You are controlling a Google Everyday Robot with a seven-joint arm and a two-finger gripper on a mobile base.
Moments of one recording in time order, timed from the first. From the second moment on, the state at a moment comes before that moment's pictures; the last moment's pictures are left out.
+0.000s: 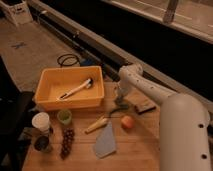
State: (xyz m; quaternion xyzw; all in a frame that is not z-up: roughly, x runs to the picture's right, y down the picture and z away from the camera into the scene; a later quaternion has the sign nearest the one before) arm 0.114 0.063 0.964 -0.27 0.12 0.60 0.74
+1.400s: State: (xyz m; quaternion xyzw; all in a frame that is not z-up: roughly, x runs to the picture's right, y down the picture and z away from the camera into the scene) arm 0.190 -0.024 0.844 -0.14 0.00 0.65 0.75
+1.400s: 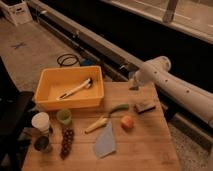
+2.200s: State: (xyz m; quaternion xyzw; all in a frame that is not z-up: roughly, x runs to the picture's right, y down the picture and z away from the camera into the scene) arm 0.059 -0.073 0.789 -0.15 -0.12 0.56 0.81
